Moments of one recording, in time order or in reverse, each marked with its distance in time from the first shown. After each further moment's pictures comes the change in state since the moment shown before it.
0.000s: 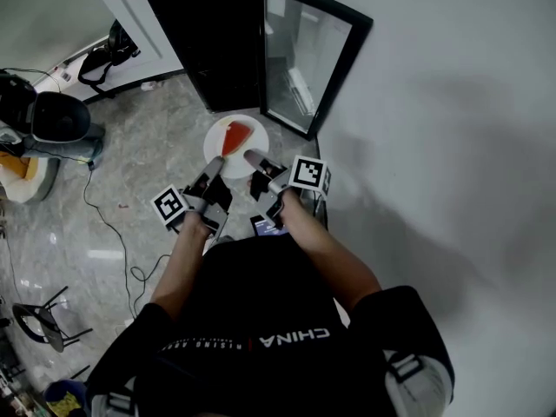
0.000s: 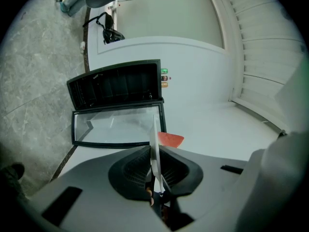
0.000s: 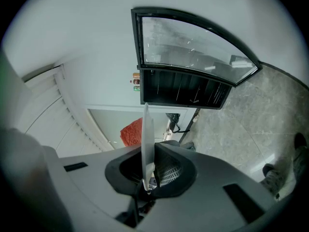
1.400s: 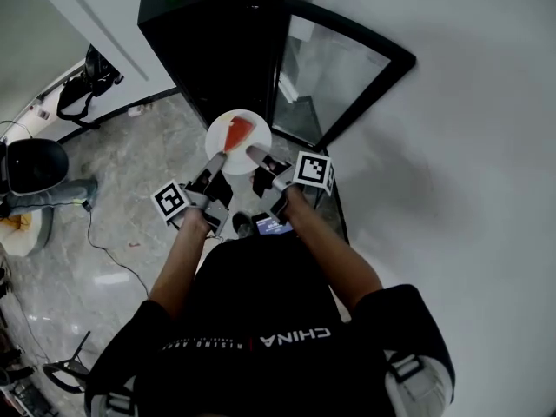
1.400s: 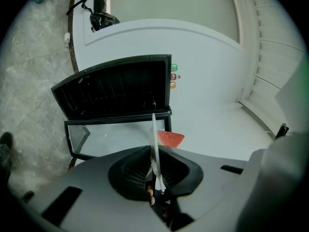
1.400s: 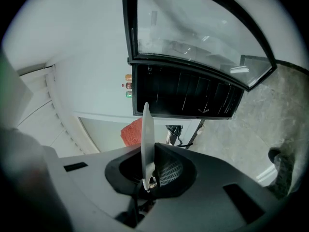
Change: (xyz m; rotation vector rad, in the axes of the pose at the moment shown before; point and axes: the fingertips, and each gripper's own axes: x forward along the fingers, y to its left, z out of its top) left arm 0.109 0.049 0.209 -0.016 0.162 -0.006; right arm 0.209 -0.015 0.104 -0.013 -0.113 -0.012
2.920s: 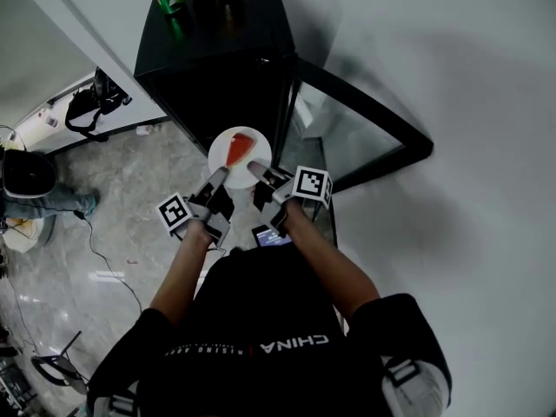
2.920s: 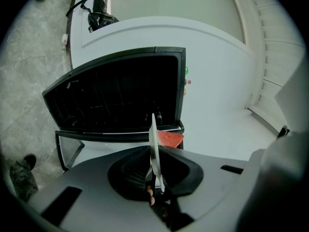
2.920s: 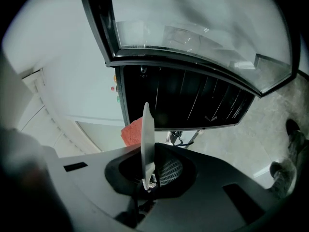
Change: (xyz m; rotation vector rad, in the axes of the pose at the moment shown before) left arm 0.133 0.017 0.097 -0.023 -0.110 0.035; right arm 0.099 -0.007 0.142 0.029 0.122 -0.006
